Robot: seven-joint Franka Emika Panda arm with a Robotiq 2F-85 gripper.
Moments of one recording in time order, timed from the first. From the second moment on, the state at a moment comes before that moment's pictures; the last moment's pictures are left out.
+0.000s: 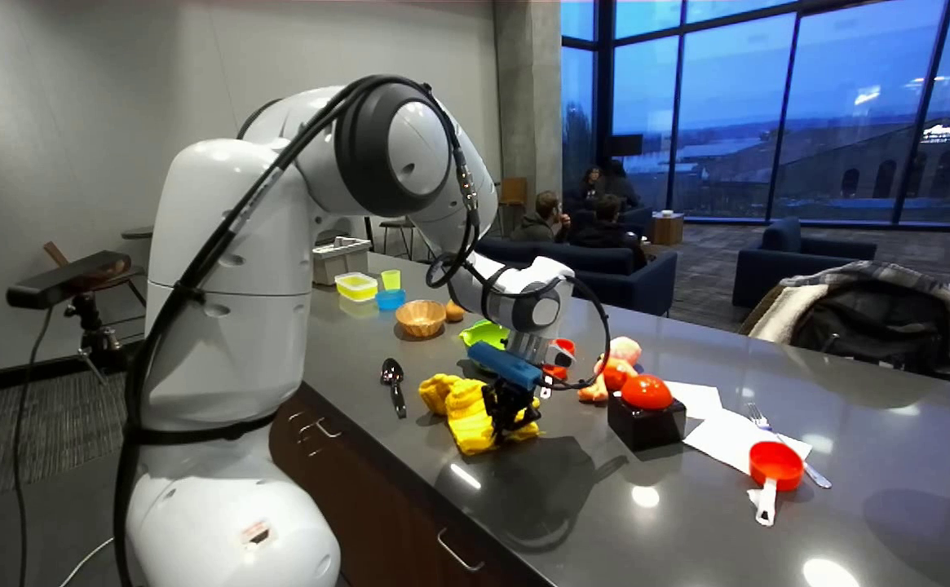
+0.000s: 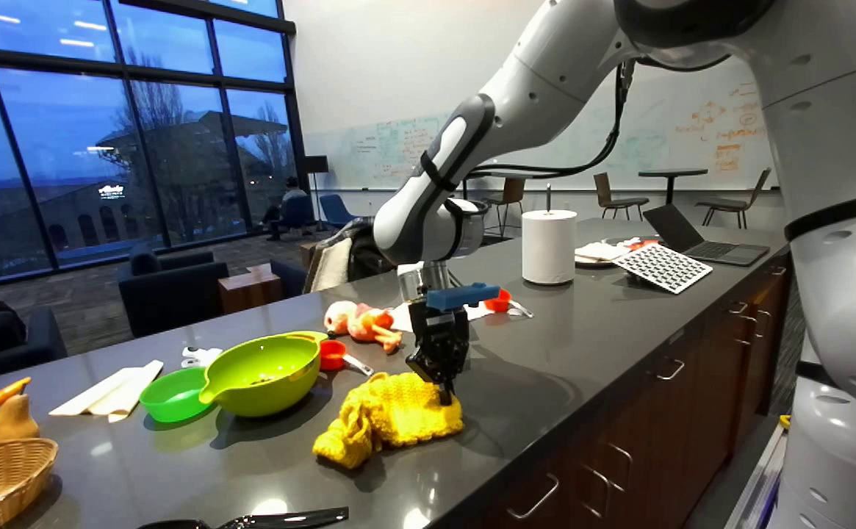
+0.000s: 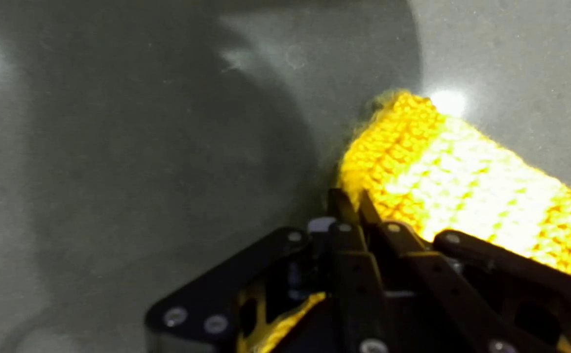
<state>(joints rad) 0.07 0.28 0.09 -2.13 0.19 2.08 -0.03</state>
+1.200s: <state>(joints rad) 0.19 0.15 0.13 -1.80 -0.21 1.55 0.09</state>
